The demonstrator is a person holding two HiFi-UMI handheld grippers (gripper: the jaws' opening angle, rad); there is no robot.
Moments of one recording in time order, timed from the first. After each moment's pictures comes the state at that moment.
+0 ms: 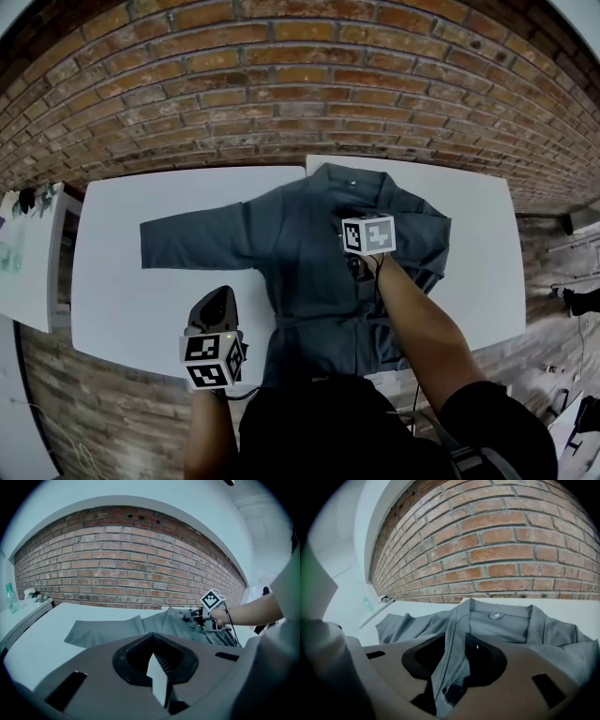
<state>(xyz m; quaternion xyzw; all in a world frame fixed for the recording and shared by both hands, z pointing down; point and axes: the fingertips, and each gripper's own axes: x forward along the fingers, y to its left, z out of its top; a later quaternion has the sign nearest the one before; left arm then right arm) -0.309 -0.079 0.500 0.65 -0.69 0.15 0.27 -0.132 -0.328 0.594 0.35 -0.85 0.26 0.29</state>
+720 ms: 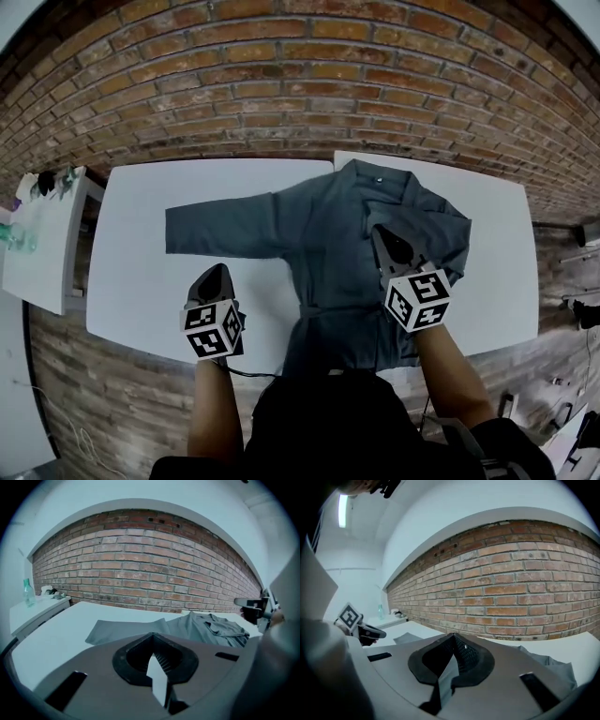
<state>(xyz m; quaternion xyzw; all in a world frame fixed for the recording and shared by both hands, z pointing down) -0.387 -0.069 0.515 0.59 -0.75 0.13 0.27 -0.119 -0.226 0.438 0.35 -0.92 0.09 0.13</state>
